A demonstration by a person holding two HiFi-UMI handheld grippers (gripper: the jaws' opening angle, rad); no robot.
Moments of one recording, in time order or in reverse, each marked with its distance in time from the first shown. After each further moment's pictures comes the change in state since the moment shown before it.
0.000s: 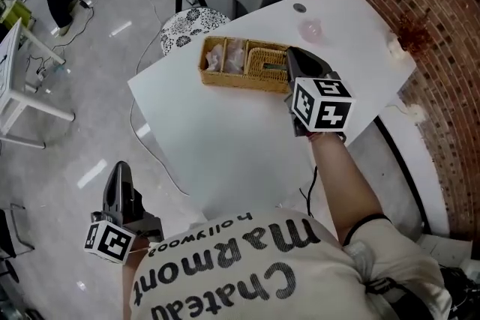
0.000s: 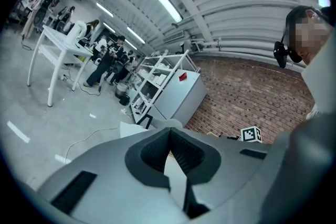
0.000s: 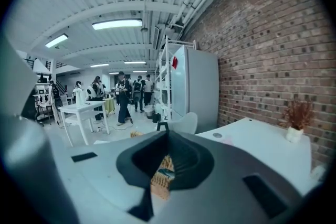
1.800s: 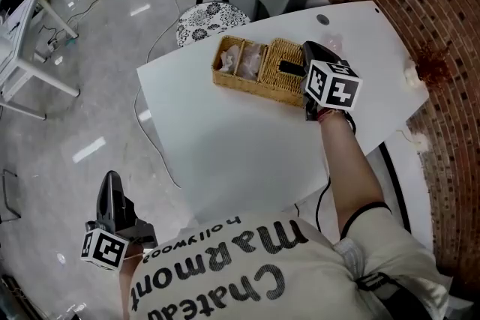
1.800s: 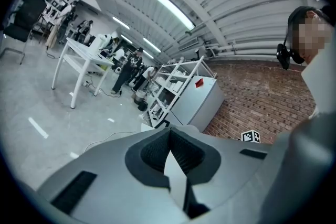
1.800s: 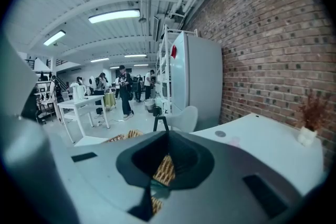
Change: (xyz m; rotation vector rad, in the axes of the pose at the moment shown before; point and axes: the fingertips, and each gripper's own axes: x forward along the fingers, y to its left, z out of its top) left arm -0.037 0.027 -0.009 -0.040 -0.086 0.207; right arm 0.088 -0.040 -0.013 -0.002 0.076 0.031
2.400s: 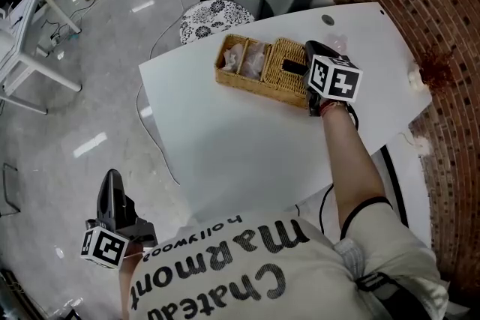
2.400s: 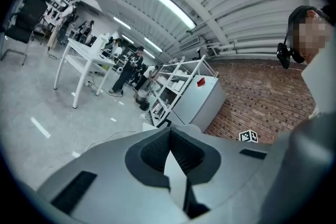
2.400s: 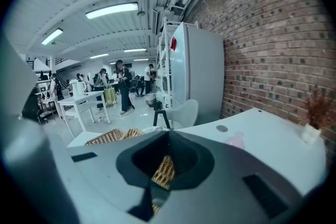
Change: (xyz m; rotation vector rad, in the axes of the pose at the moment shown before) left arm 0.000 0.003 -0.005 -0.001 0.006 0.021; right arm 0.026 -0.009 -0.015 0.006 0.066 0.014
